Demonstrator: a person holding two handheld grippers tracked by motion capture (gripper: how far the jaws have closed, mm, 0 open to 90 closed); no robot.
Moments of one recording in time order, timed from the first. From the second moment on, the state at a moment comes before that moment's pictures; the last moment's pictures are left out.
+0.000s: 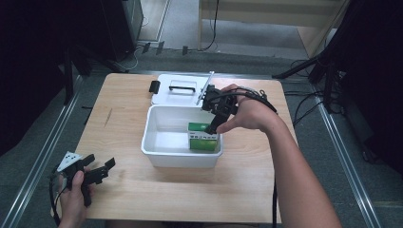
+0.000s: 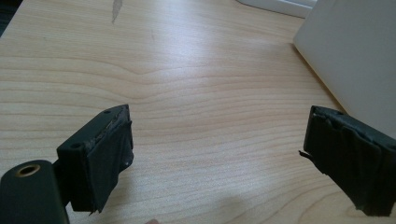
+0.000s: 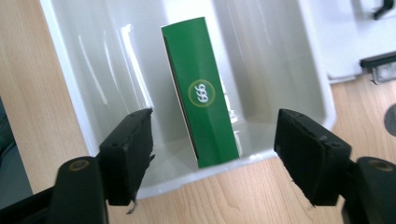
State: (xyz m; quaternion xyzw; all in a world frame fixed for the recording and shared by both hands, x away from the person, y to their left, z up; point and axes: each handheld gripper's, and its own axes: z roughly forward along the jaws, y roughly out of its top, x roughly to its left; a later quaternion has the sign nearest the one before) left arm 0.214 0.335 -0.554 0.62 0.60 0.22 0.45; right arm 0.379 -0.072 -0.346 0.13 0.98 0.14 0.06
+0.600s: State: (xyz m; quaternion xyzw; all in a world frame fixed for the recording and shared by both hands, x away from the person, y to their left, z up) left arm 0.214 0.335 -0.554 0.62 0.60 0.22 0.45; right arm 0.371 -0.129 -0.338 0.30 0.93 0.20 0.10
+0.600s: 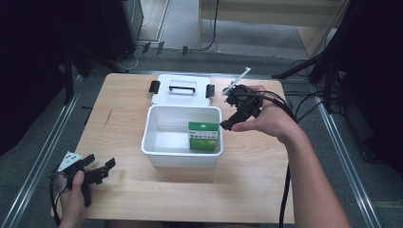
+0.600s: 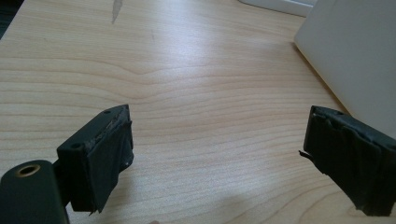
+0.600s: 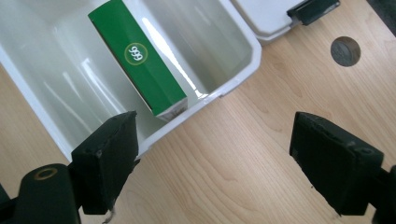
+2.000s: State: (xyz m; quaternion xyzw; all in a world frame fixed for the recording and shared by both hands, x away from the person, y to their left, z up) left arm 0.214 0.335 -0.554 0.62 0.61 0.22 0.45; right arm 0.298 -0.242 -0.452 0.46 0.79 0.33 0.25
